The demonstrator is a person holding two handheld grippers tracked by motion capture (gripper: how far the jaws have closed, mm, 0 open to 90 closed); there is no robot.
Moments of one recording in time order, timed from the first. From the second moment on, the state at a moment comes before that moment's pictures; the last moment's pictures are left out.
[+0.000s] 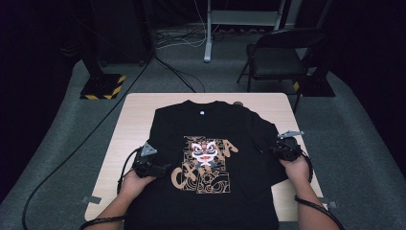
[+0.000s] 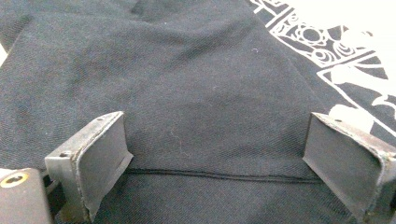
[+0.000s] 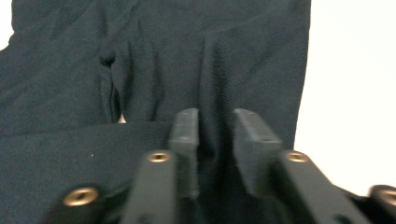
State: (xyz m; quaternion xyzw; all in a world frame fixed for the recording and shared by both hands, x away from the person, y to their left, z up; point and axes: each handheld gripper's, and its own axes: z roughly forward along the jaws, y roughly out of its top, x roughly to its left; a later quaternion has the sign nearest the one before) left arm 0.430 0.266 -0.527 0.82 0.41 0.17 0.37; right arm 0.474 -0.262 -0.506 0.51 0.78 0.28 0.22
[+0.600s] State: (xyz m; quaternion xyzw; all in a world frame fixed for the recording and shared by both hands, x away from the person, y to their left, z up) left arm 0.431 0.266 -0.527 0.82 0.41 0.17 0.37; right arm 0.457 -0.235 -0.472 0.47 0.77 0.39 0.20
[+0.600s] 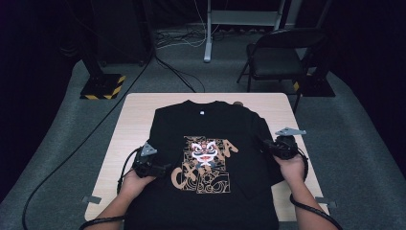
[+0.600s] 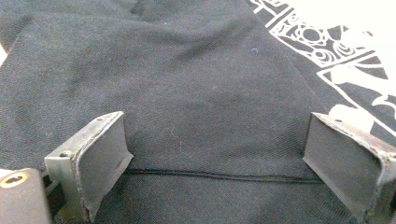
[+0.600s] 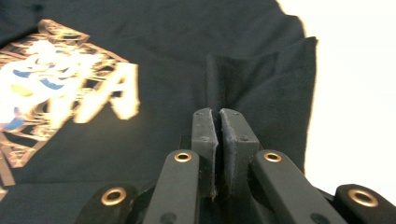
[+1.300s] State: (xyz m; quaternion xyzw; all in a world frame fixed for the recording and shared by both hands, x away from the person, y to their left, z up) left arm 0.431 0.266 -0.527 0.82 0.41 0.17 0.37; right arm 0.455 -0.148 -0.477 0.39 0.82 0.40 0.11
